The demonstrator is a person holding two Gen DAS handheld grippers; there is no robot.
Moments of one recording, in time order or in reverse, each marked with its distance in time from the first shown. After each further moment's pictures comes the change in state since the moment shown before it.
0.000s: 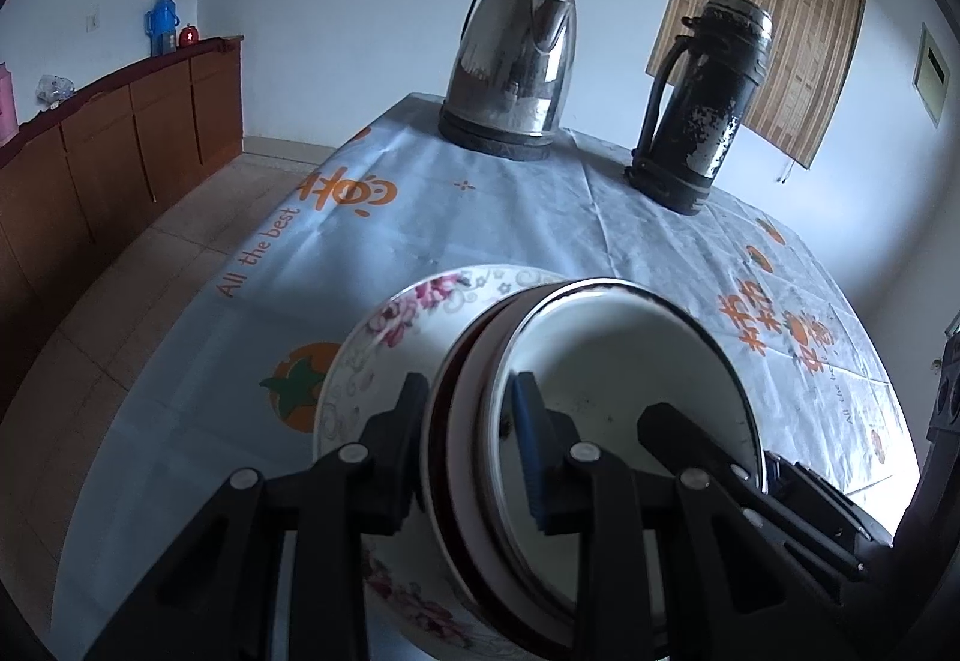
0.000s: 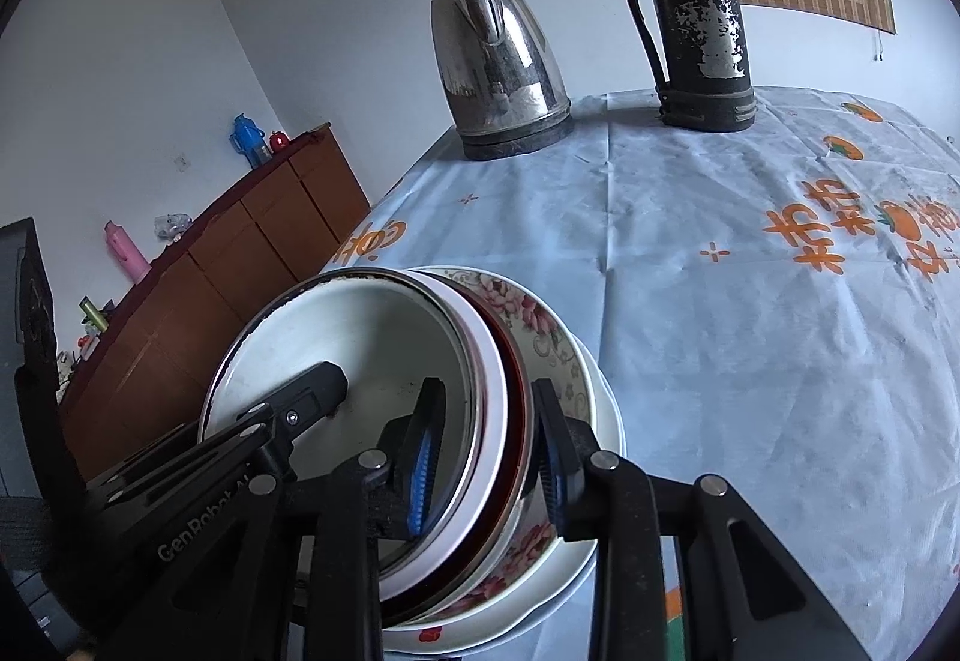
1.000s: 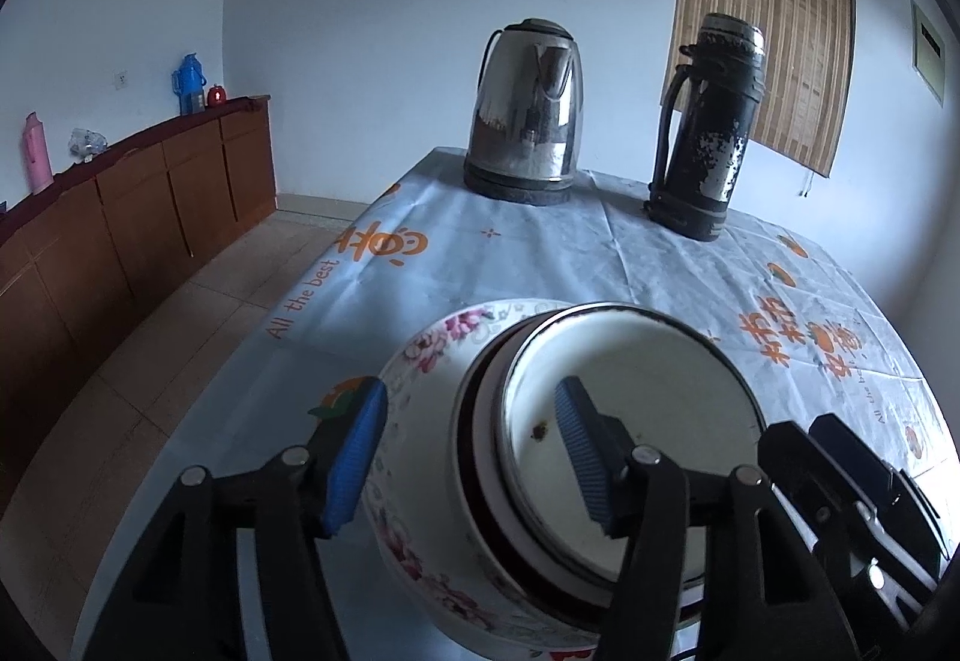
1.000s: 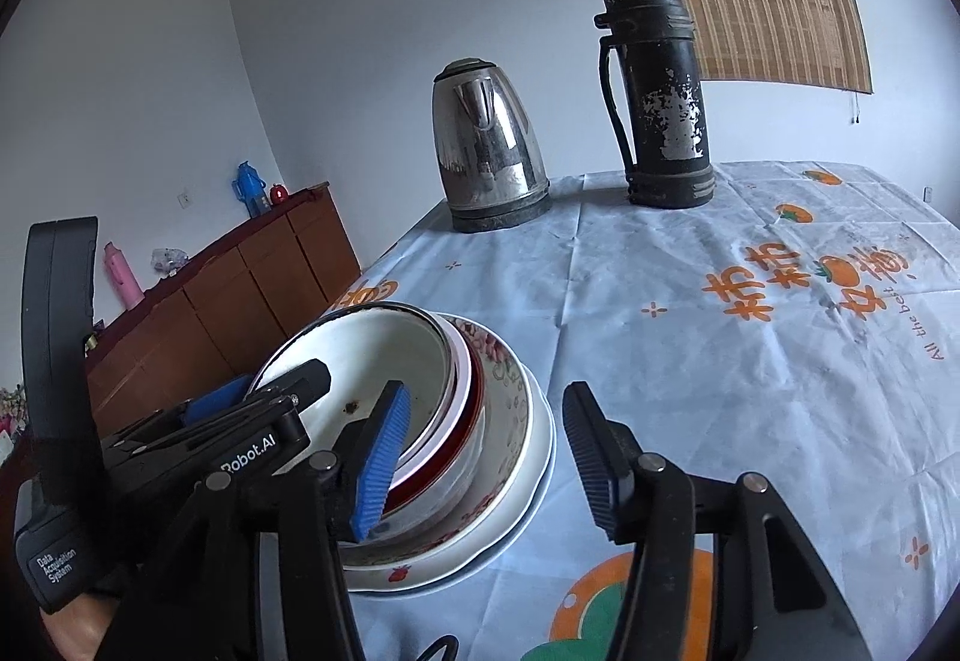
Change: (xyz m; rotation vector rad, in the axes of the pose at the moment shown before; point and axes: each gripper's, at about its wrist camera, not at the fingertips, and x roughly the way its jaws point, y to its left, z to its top) left arm -0.021 -0.008 -0.009 0.055 -0.141 0.102; right arm -0.057 -0.004 -0.022 -0.069 -0.221 -0.054
